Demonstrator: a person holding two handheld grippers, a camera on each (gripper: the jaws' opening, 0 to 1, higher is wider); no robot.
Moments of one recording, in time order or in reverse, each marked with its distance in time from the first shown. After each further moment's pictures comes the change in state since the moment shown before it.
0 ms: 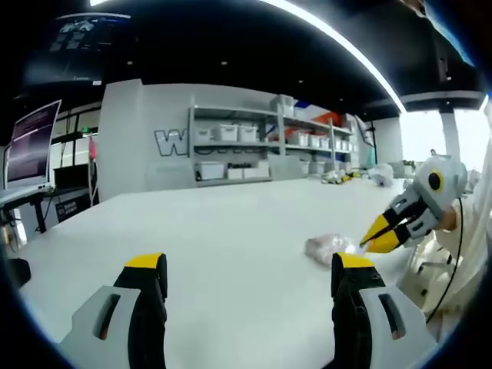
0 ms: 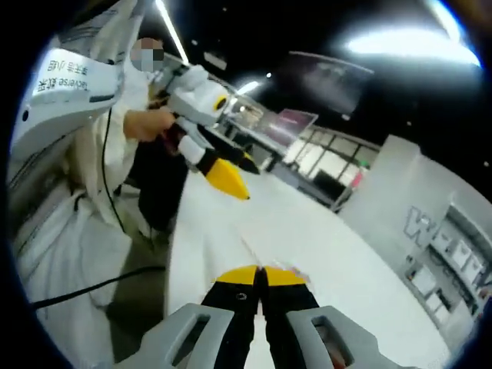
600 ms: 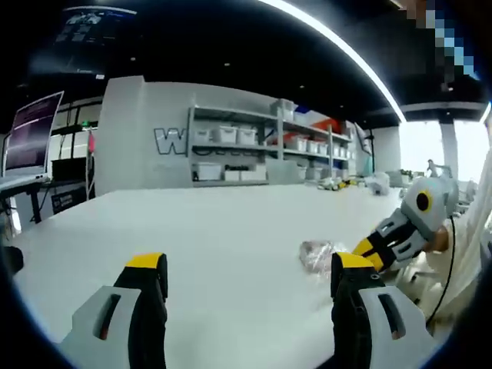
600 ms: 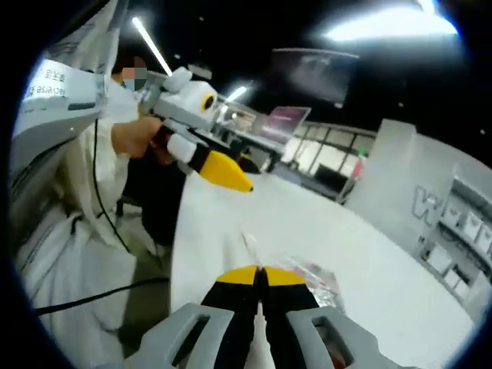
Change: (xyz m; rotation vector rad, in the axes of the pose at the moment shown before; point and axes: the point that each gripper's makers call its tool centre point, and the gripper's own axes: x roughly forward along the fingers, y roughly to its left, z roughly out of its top) left arm -0.002 -0.003 0.002 -0.066 -0.024 -0.027; right arm 0.020 0.008 -0.006 0.148 -0.030 0.016
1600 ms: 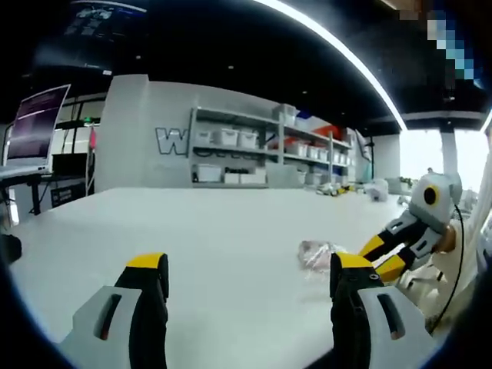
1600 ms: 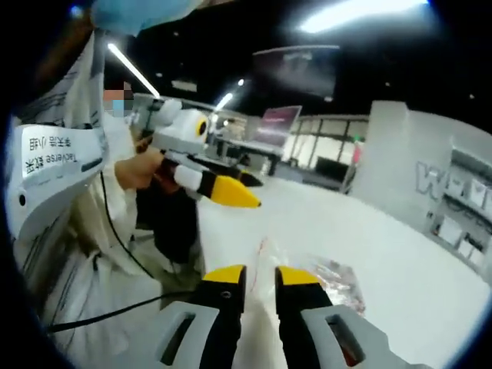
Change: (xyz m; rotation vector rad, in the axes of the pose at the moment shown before) left arm -0.007 -0.002 -0.006 -0.019 -0.016 -0.001; right arm -0.019 0.021 0.017 0.140 -0.005 0.008
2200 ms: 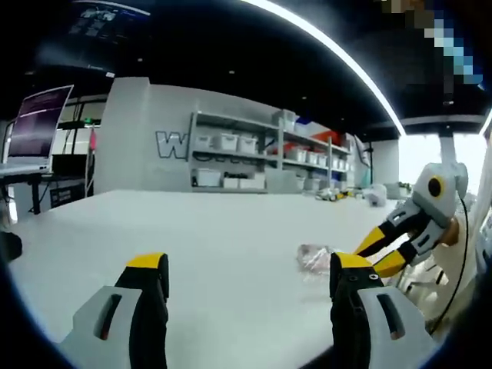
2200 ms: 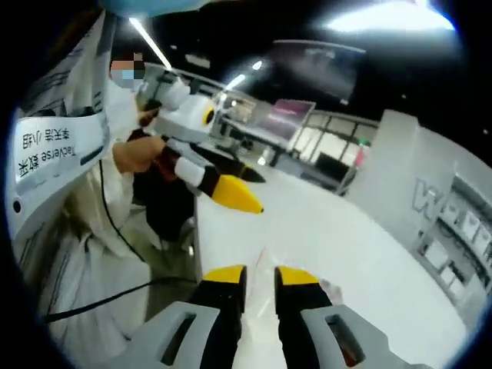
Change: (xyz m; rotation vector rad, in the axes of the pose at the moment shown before) left arm -0.006 0.003 0.006 -0.010 -0.027 -0.006; right arm 0.007 0.000 0.020 -0.200 0.126 -0.046
